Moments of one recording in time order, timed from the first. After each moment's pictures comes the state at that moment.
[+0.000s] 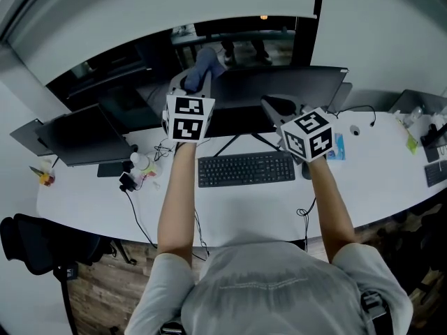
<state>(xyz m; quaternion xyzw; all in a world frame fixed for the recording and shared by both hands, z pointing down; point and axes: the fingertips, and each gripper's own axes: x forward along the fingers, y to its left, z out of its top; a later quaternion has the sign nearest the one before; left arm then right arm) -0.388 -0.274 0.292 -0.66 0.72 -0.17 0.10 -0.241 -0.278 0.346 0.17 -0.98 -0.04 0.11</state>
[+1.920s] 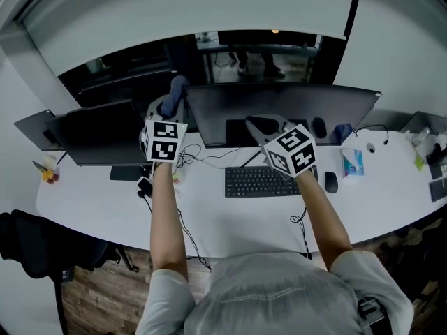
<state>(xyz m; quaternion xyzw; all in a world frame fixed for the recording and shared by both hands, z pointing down) -0.583 -0.169 0.343 -0.61 0.76 -0.22 0.09 -0.394 -0.195 0.374 0.11 -0.98 -0.06 0.13</state>
